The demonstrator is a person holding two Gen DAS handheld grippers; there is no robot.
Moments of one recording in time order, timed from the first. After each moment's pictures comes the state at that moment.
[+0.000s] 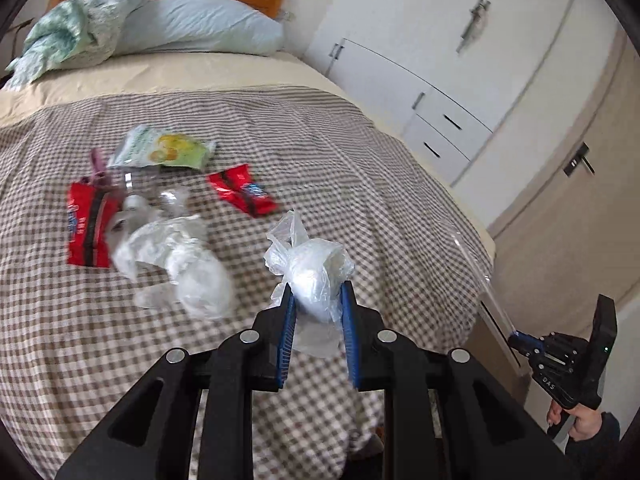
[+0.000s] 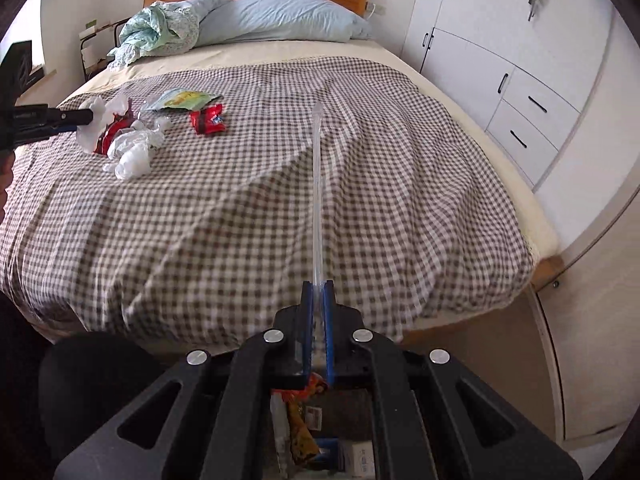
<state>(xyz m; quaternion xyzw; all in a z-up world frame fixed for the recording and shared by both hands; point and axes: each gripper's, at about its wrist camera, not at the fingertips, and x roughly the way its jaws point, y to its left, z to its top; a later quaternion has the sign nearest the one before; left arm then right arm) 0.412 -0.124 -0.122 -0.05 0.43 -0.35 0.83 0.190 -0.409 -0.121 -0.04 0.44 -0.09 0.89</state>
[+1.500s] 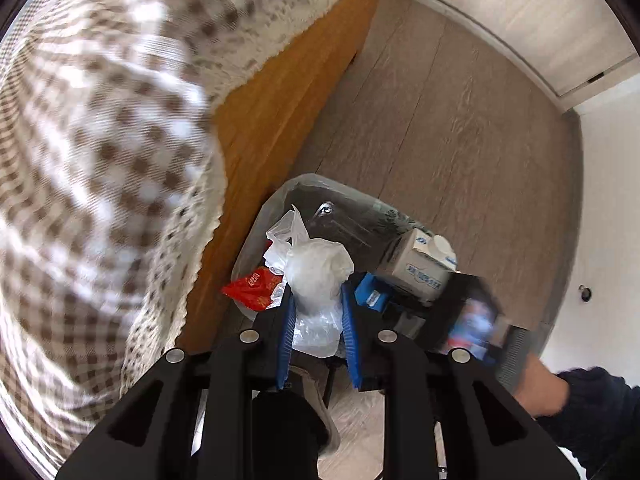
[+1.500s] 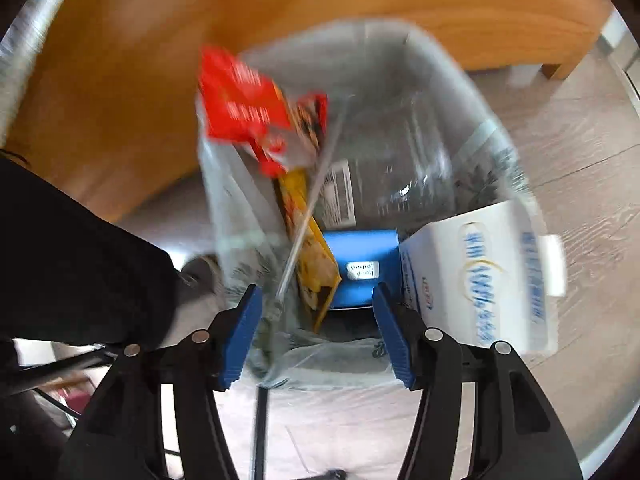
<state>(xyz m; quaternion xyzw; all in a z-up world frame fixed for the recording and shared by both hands) 0.215 -0.502 -0.339 0.36 0.60 -0.39 0.60 0.071 -0.481 -0.440 0.19 0.61 -0.01 0.77</state>
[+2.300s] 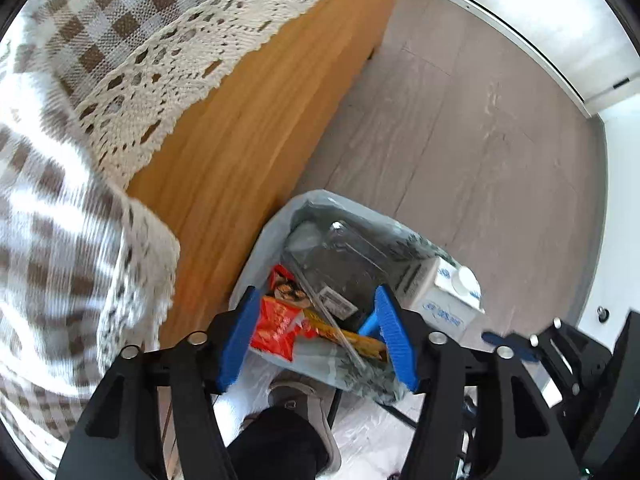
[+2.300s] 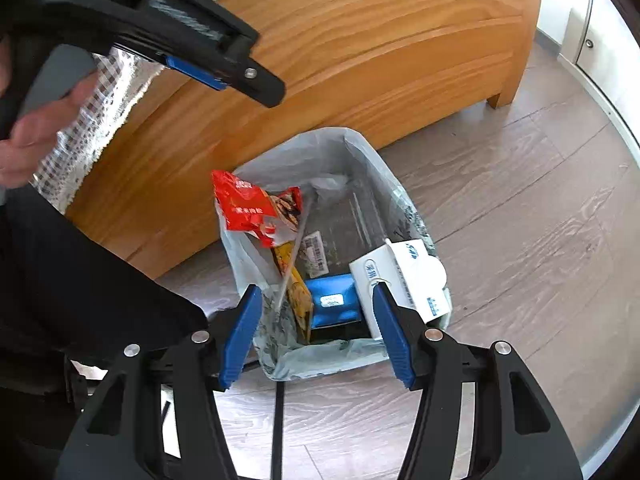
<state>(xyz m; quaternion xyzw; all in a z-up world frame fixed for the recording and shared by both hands) 0.227 -0.534 -0.375 0.37 0.60 -0.36 0.61 0.052 -0.522 -0.361 0.22 0.55 -0.07 0.80</state>
